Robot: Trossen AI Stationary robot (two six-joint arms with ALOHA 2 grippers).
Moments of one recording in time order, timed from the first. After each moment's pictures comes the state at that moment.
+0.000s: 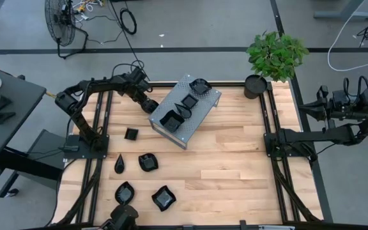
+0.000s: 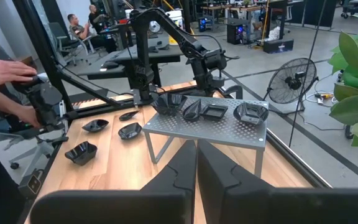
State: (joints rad) left arm 0.91 1.71 0.94 -0.45 0.14 0.07; right arm -0.01 0.17 1.26 -1.27 0.14 0.15
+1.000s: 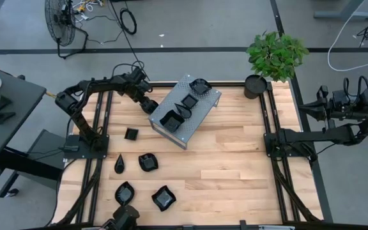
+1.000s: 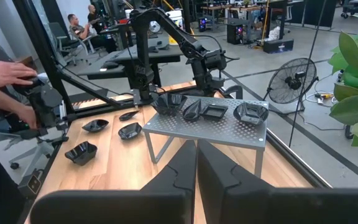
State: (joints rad) left arm 0.91 1.71 0.94 -0.45 0.18 0.12; right arm -0.01 0.17 1.26 -1.27 0.14 0.15
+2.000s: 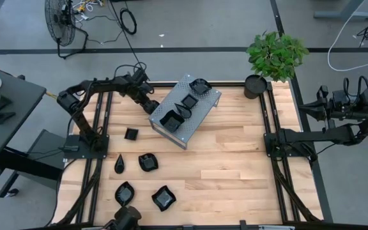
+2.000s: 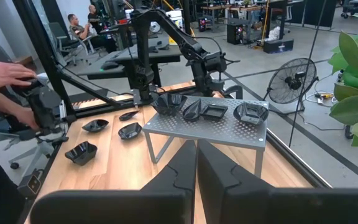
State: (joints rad) left arm 0.88 1.74 0.94 -0.43 0.19 0.10; right arm -0.01 0.17 1.26 -1.27 0.14 0.15
